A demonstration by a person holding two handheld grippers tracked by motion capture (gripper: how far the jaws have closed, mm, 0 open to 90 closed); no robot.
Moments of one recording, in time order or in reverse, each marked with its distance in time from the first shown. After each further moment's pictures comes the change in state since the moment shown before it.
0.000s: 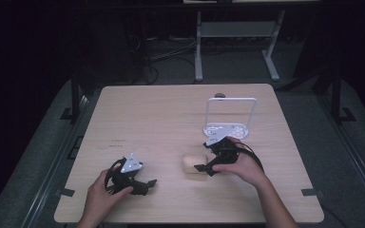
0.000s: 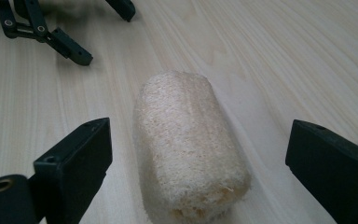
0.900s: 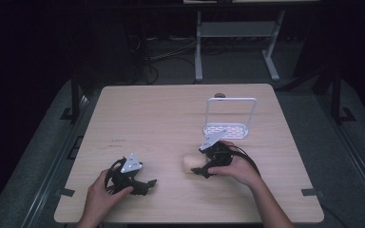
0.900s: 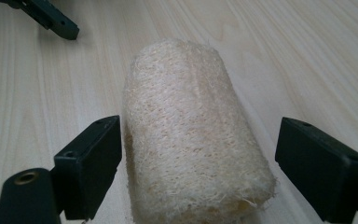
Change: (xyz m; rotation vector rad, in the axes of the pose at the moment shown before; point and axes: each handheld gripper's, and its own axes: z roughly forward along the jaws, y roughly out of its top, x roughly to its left) left arm 0.000 0.000 0.000 0.001 -0.001 -0.003; right arm -0.001 -0.008 0.026 0.063 0.010 -0.021
